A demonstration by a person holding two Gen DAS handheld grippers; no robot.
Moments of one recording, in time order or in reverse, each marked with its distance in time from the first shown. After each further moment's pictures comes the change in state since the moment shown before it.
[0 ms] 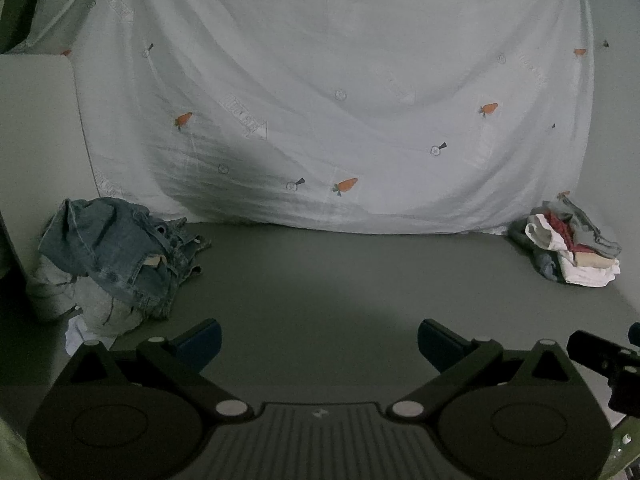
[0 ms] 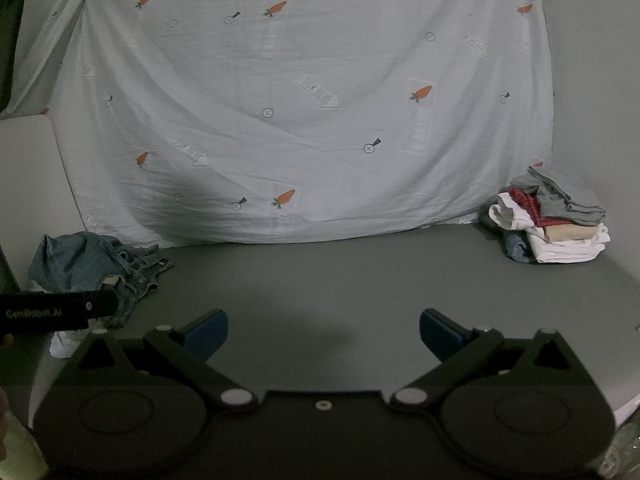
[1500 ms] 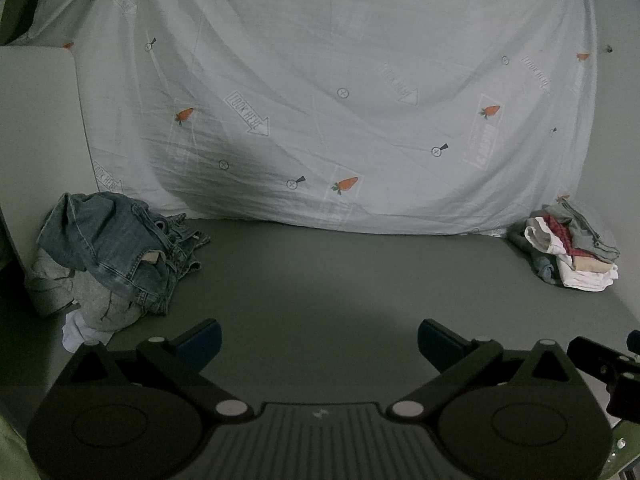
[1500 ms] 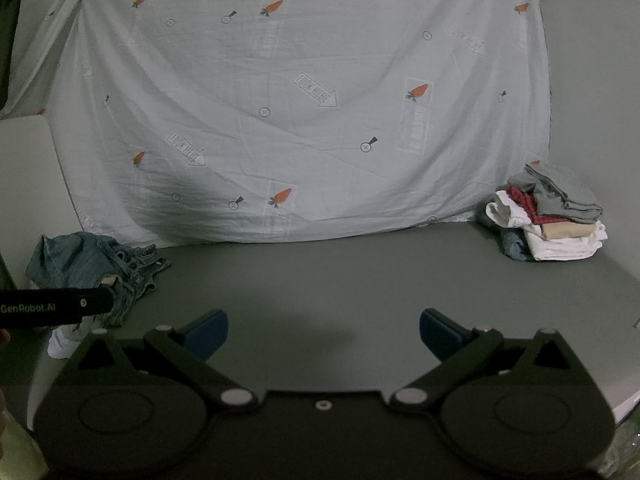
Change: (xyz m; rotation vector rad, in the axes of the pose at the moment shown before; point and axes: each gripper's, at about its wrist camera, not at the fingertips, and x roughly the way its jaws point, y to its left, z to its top) left arm 0.000 -0.002 0.001 -0.014 0.017 -0.002; right arm 0.002 0.000 -0.001 0.005 0.001 -0.013
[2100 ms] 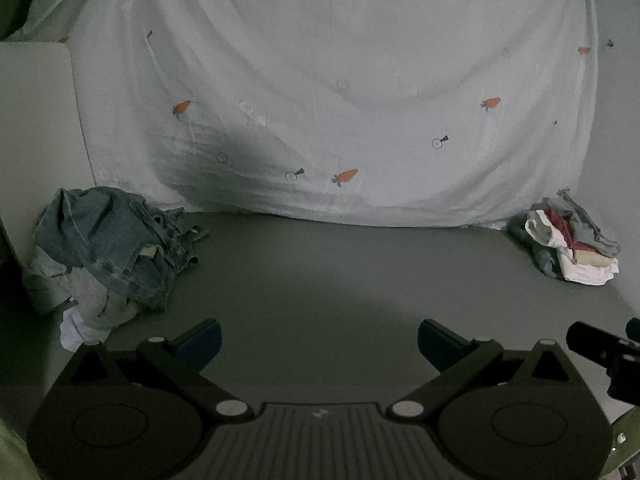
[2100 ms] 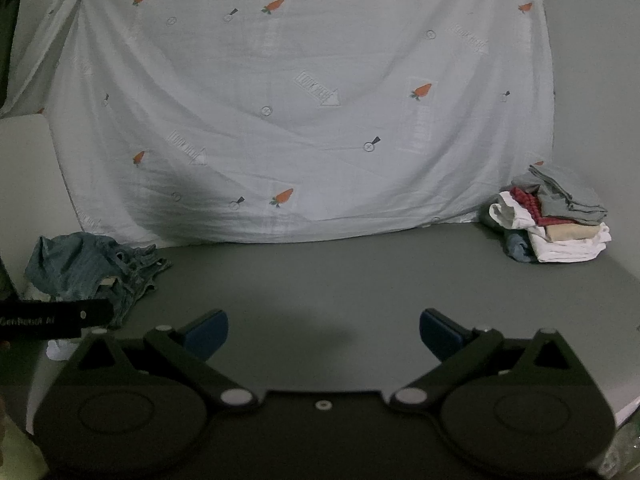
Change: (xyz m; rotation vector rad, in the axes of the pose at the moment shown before) left arm 0.010 0.002 0.000 0.002 0.027 -0.008; right arm 0.009 -0.002 0.004 0.003 0.005 -0.002
